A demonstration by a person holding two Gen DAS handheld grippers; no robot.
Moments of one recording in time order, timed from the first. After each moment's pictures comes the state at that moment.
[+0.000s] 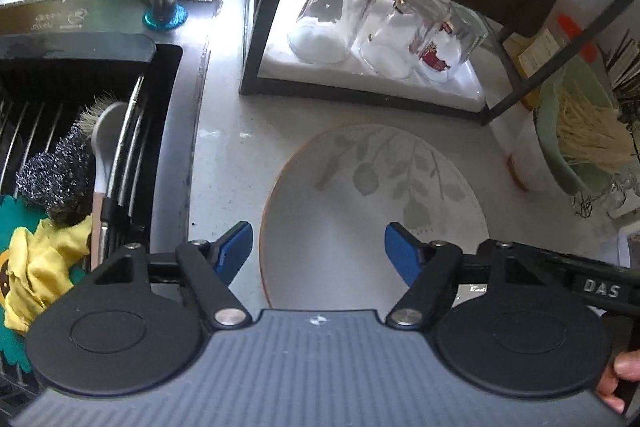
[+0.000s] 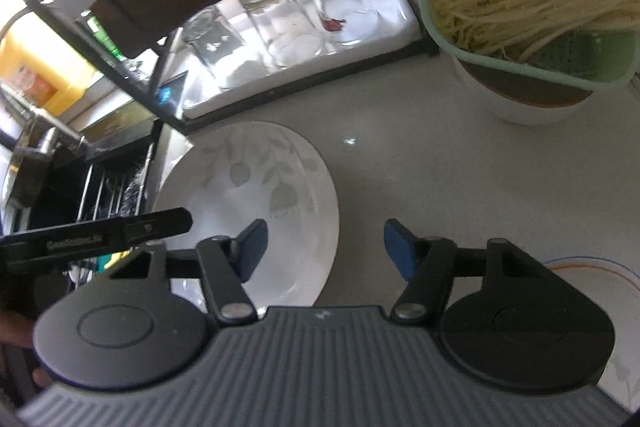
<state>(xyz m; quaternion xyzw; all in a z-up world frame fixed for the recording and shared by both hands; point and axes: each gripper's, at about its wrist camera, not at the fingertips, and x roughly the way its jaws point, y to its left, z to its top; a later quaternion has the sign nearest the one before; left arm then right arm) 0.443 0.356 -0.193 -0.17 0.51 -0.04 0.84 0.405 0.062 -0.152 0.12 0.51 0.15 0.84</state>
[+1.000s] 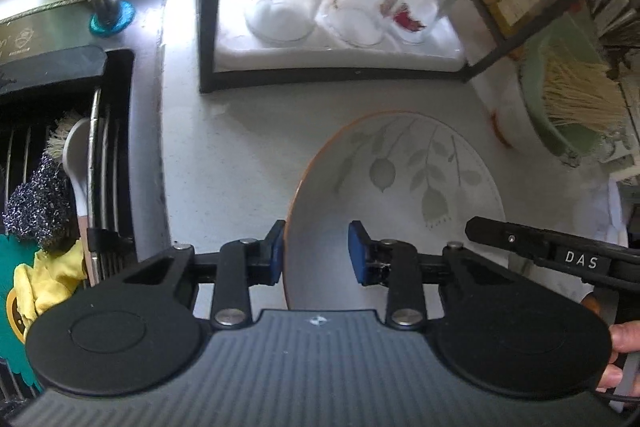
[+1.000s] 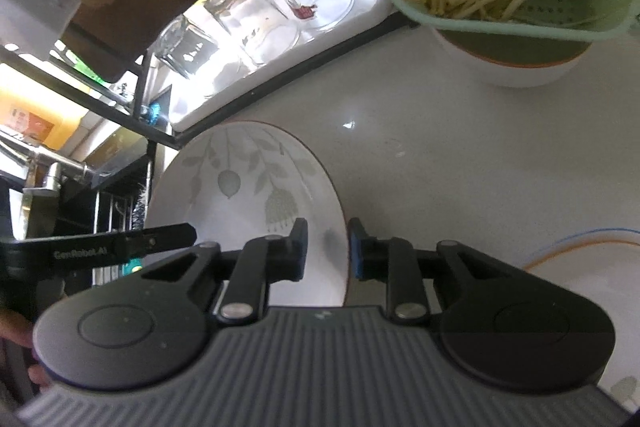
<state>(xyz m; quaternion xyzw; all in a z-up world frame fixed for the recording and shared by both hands) 0.477 0.348 -0.179 -0.13 0.57 -0.12 0.80 0.411 0.048 -0.160 0.19 0.53 0.13 0.81</state>
